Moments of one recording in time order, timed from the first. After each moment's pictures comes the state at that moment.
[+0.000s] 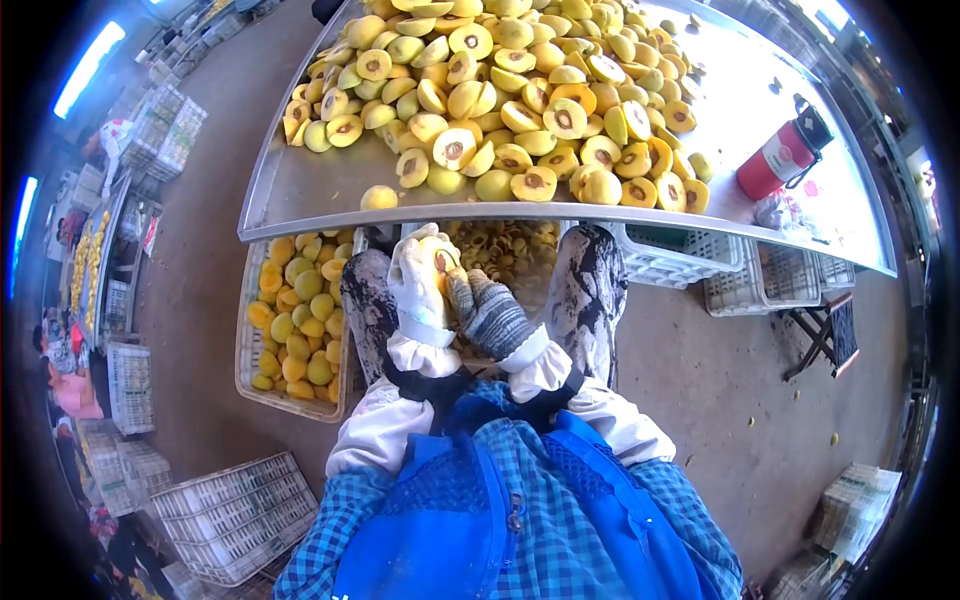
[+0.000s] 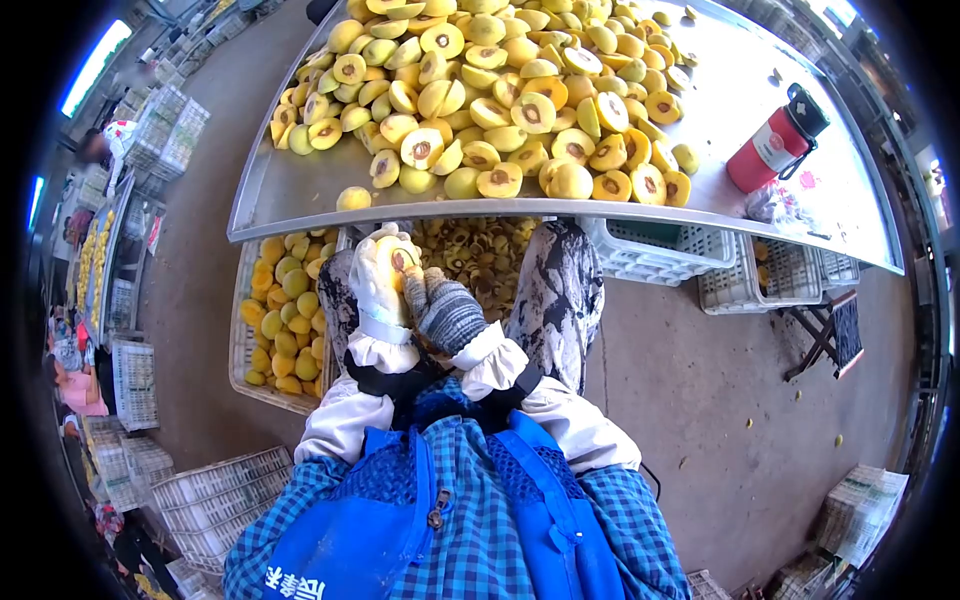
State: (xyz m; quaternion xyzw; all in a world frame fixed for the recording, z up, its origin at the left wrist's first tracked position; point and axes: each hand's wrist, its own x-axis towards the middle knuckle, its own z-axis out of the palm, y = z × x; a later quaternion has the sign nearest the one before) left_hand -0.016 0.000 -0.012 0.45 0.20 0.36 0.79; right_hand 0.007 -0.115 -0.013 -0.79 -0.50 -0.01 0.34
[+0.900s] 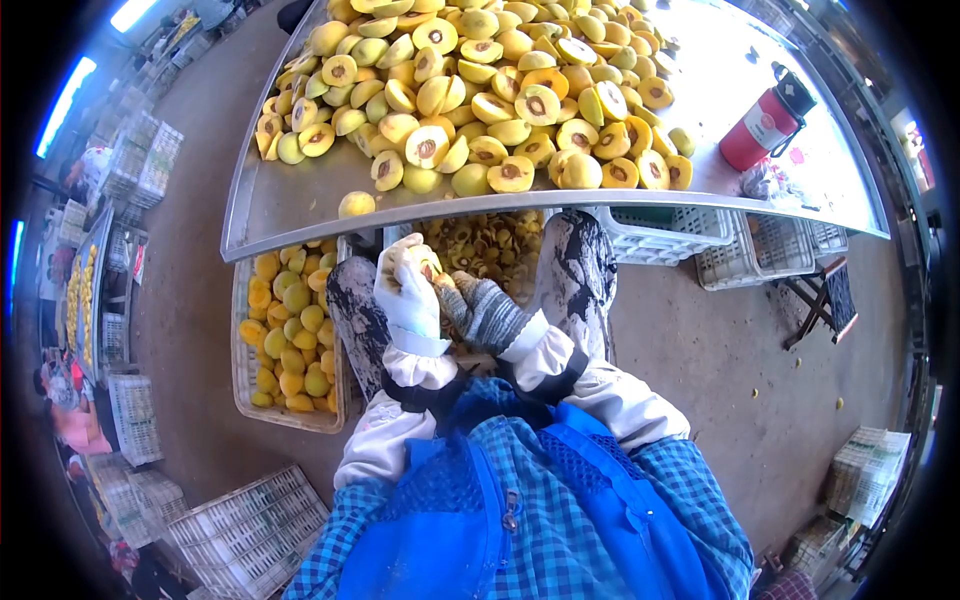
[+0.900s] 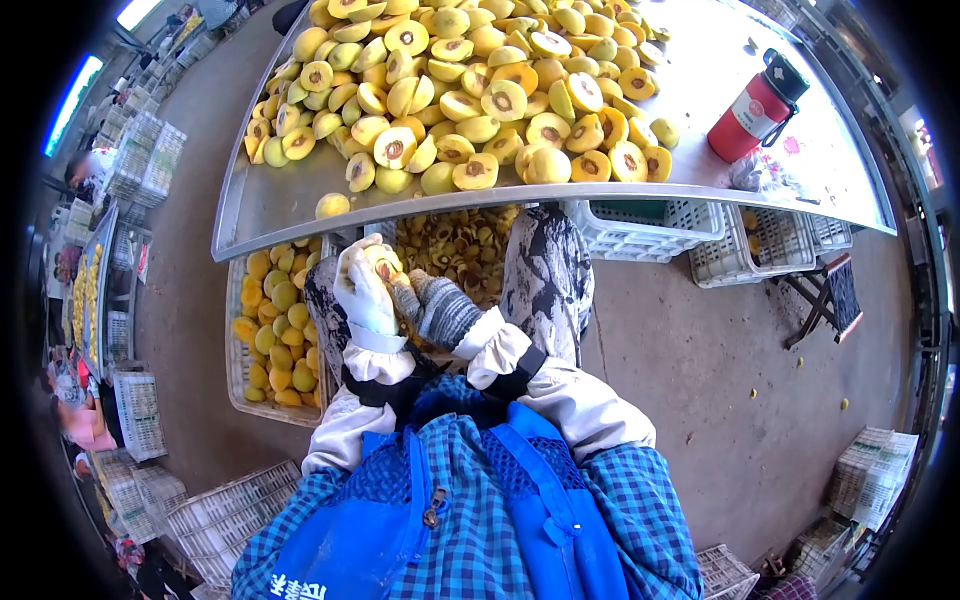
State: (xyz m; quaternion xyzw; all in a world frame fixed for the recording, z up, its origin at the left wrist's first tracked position) left_hand -0.018 -0.009 -0.001 0.60 0.20 0.40 0.66; right_hand 0.015 -0.112 -0.032 -0.69 -0.43 0.07 0.57
